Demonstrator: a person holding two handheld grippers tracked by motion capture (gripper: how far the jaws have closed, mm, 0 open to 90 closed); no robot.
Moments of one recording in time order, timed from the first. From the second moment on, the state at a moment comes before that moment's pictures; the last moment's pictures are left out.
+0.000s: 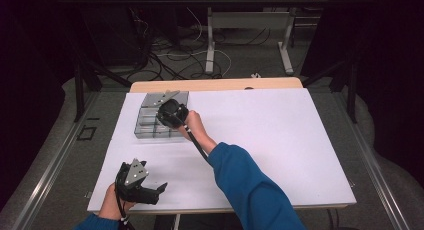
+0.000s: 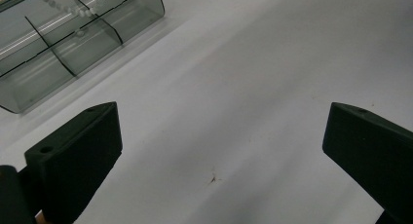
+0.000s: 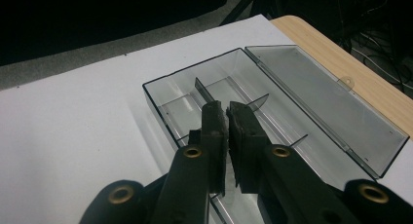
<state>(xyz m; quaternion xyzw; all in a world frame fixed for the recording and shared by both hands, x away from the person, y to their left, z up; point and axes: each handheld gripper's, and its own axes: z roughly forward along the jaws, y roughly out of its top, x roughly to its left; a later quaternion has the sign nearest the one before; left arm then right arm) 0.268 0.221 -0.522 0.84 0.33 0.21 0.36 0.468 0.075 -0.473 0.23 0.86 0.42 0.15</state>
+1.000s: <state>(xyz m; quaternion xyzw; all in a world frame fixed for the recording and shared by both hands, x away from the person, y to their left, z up) 0.267 0.220 -0.521 0.84 0.33 0.22 0.36 0.443 -0.003 -0.452 0.24 0.88 0.40 0.10</state>
